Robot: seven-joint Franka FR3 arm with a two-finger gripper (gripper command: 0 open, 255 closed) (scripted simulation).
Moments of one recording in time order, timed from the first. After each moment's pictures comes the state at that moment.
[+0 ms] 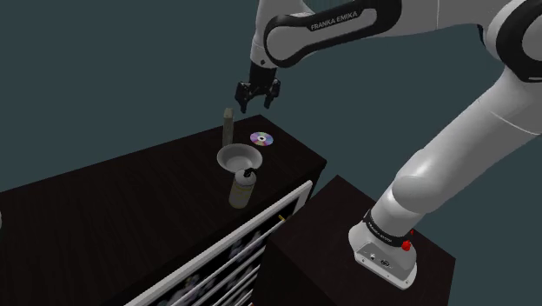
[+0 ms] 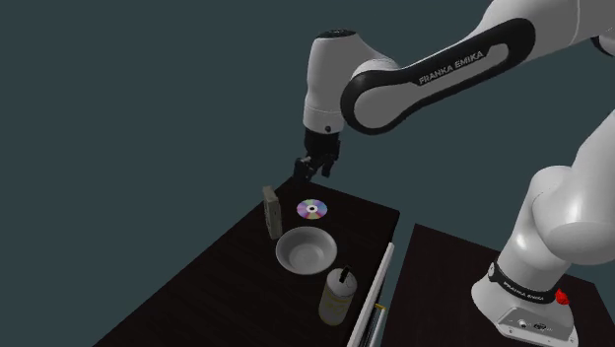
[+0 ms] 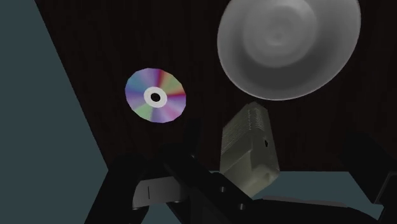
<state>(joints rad) -0.07 -0.17 0.28 -2.21 -0.02 2.16 0.42</state>
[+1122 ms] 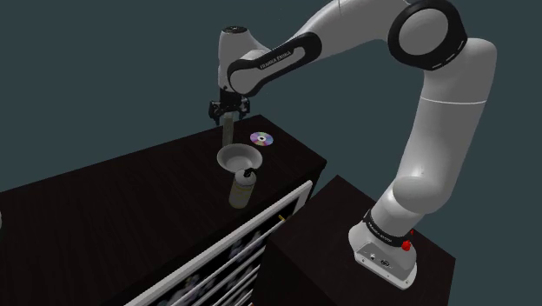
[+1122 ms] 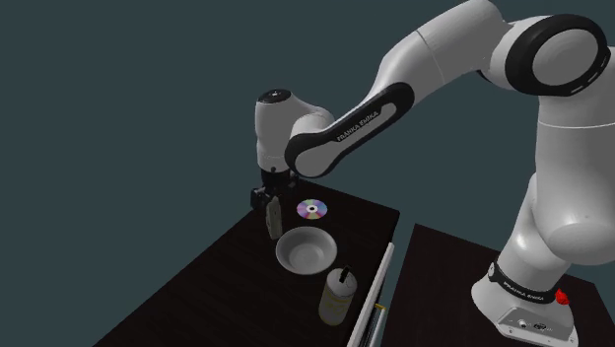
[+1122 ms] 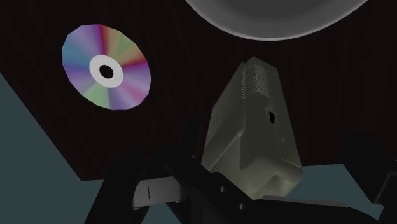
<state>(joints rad) -0.04 0.32 0.27 -1.91 -0.27 2.30 0.73</state>
